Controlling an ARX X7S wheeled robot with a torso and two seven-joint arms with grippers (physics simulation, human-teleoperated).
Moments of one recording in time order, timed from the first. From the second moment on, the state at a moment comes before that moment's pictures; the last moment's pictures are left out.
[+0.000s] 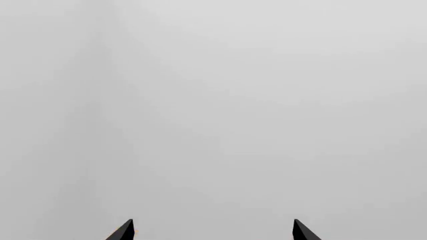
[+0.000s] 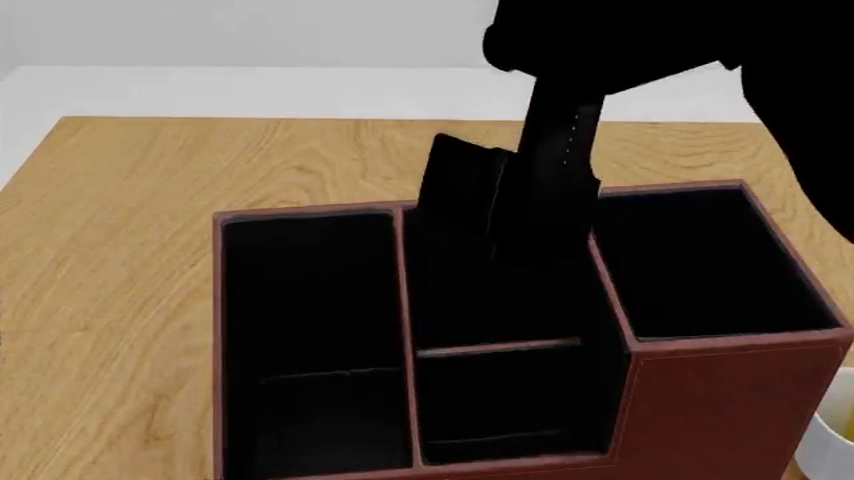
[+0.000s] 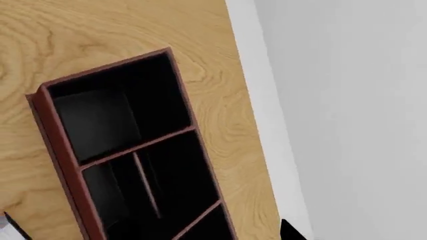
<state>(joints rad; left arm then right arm) -0.46 -0.71 -0.02 1.02 -1.11 -0.69 -0.91 2.27 0.59 -1.42 -0.13 0.83 1.23 -0.74</state>
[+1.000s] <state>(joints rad) -0.48 -0.72 0.05 0.99 -1.07 -0.64 -0.90 2.17 0.63 -1.64 -0.51 0.65 1.16 -1.05</state>
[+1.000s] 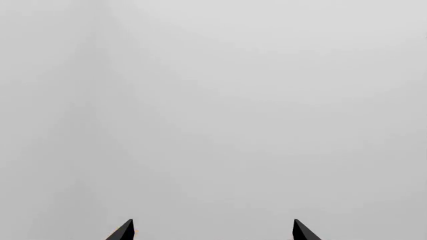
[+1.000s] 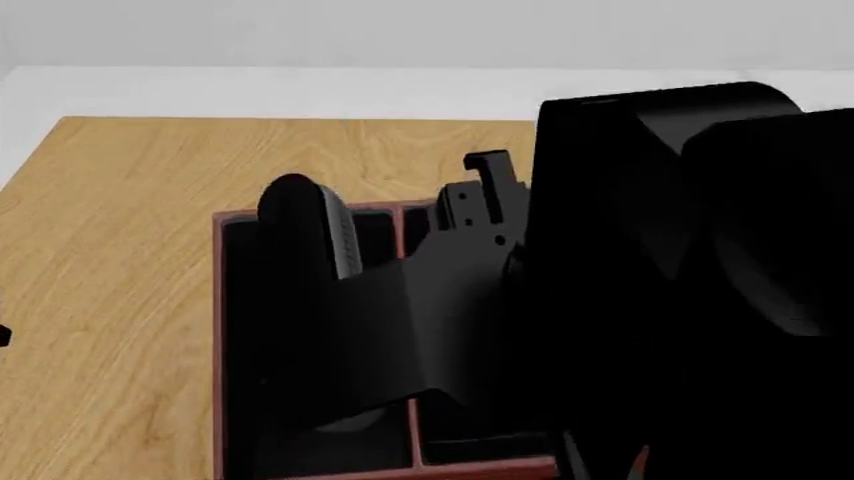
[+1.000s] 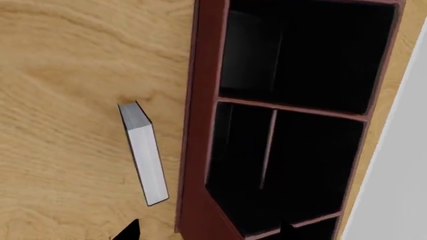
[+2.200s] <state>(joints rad) -0.47 -0.76 0.05 1.00 -1.10 -0.60 -0.94 1.90 0.62 -1.88 -0.55 0.44 0.99 -0.91</state>
